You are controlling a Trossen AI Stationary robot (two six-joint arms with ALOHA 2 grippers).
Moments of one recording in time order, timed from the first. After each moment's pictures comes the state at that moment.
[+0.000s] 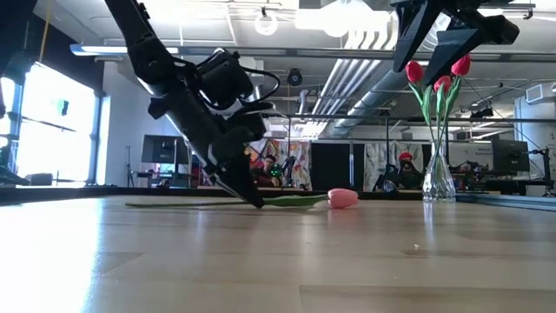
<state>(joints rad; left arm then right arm) 0.17 1.85 0.82 0.14 0.08 -0.16 0.38 1.48 1.27 -1.10 0.45 1.52</state>
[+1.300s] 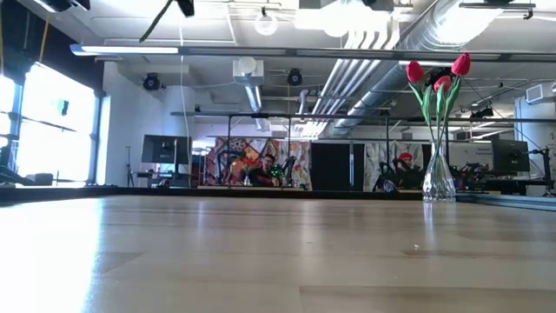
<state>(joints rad) -0.06 0.99 0.59 0.64 0.00 -0.23 0.32 1.48 1.27 -0.15 0.55 0.66</state>
